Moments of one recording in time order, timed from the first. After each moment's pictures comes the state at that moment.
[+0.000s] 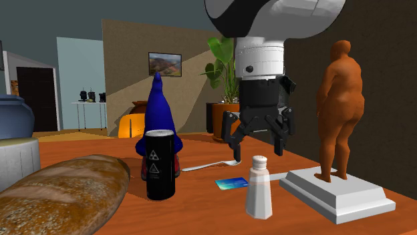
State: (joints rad) arm -0.02 -0.83 -0.02 -2.27 -0.10 1.52 0.17
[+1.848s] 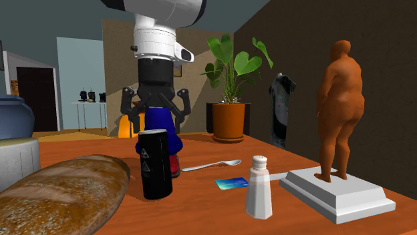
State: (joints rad) arm -0.01 -0.33 0.27 -1.76 0.08 1.49 0.65
